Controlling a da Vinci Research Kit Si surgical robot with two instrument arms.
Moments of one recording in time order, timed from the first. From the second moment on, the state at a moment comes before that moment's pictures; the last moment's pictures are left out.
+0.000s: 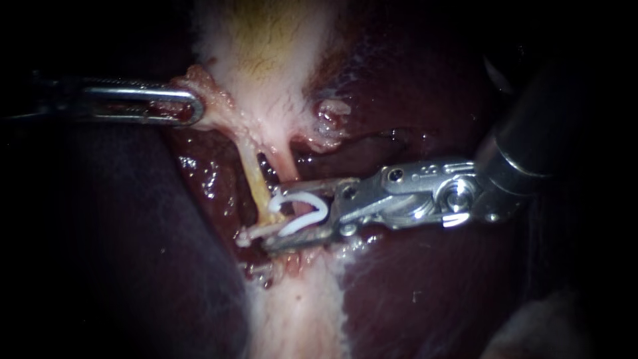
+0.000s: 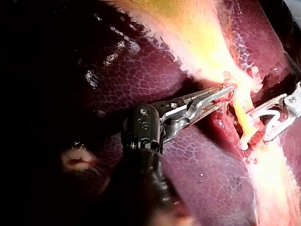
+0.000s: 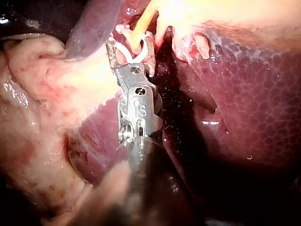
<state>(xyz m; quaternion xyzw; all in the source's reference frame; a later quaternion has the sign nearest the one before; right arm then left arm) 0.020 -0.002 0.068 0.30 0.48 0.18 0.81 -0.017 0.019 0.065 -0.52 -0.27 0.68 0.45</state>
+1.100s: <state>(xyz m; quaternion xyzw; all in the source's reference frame) 0.024 -0.003 0.070 0.35 0.51 0.18 0.76 -0.017 0.018 0.065 -0.52 -0.26 0.68 0.45</state>
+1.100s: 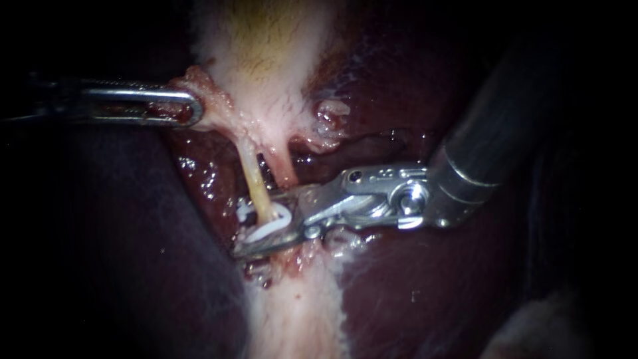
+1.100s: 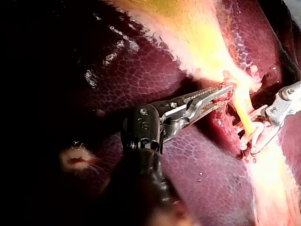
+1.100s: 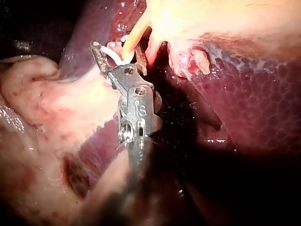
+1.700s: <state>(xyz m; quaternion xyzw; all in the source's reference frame) 0.024 -0.005 0.064 0.37 0.56 0.17 0.72 -0.017 0.019 0.066 -0.52 -0.26 0.68 0.45</state>
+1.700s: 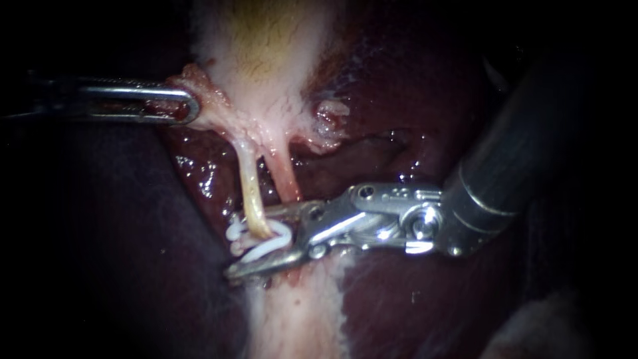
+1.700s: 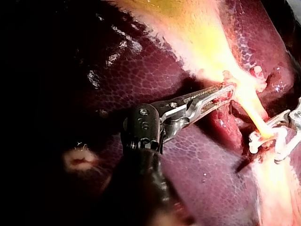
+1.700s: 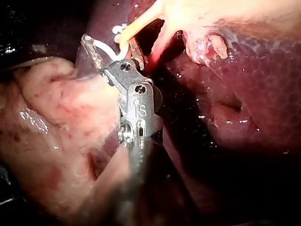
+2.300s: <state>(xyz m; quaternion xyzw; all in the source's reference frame) 0.025 -0.007 0.065 0.39 0.55 0.14 0.73 -0.017 0.019 0.066 -0.52 -0.26 0.68 0.45</state>
